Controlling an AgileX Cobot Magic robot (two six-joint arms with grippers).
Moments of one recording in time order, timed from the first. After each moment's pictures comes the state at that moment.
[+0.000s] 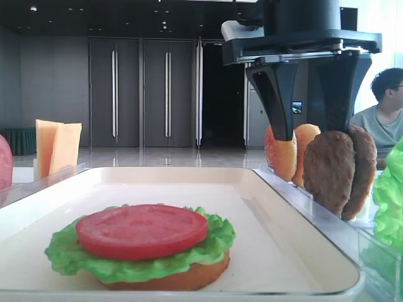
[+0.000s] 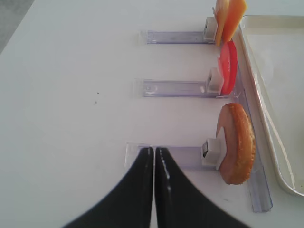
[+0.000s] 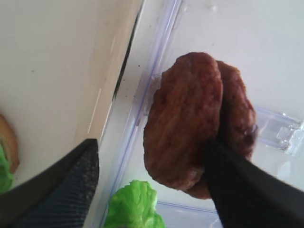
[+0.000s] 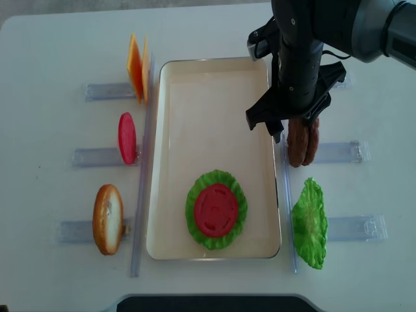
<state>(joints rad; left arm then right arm) 0.11 -0.02 -0.47 0.00 1.11 0.04 0.63 1.88 -1.46 -0.08 1.23 0.28</state>
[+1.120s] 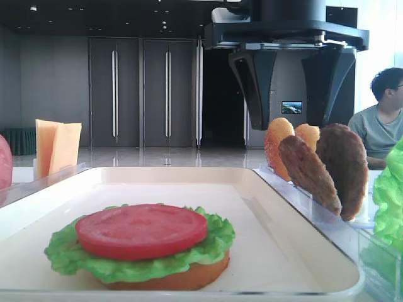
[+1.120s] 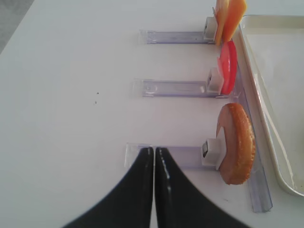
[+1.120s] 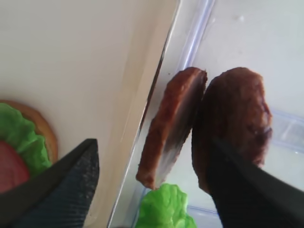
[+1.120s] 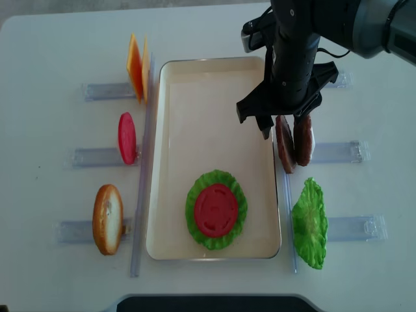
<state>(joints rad) 0.11 -0.02 -0.47 0.00 1.11 0.04 0.64 1.87 -1.48 -0.03 1.23 0.30</state>
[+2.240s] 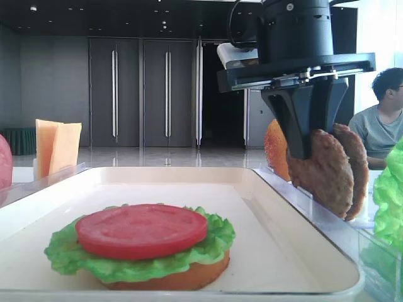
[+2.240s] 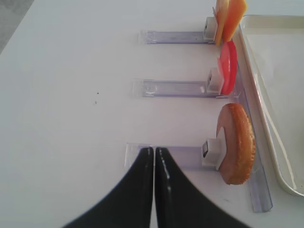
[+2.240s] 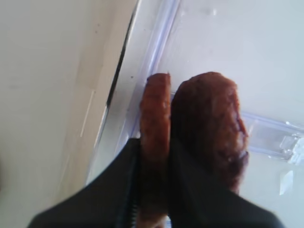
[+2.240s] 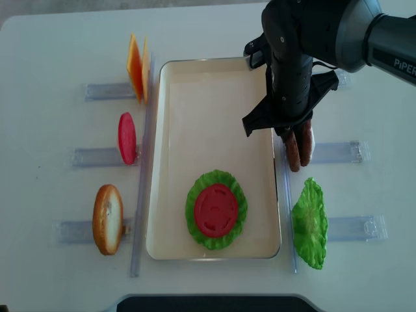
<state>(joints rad) 0.11 -0.02 -0.47 0.00 1.11 0.04 0.64 1.92 -1.44 -0.13 1.20 0.33</state>
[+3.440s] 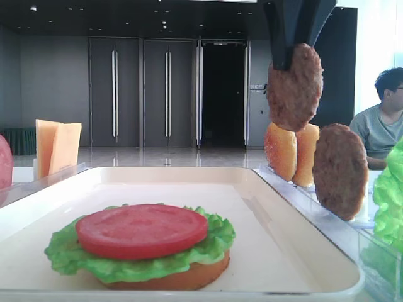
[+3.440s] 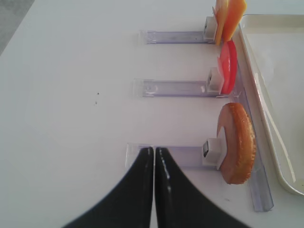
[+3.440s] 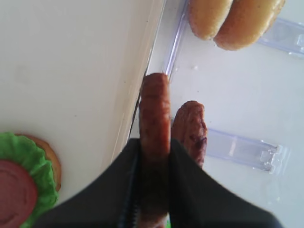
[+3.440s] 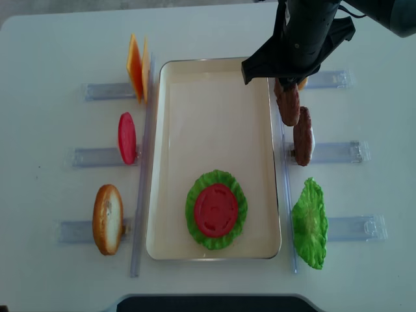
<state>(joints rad) 0.11 -0.02 -0.47 0.00 1.11 0.04 0.64 1.76 -1.55 -0.12 1.23 0.34</state>
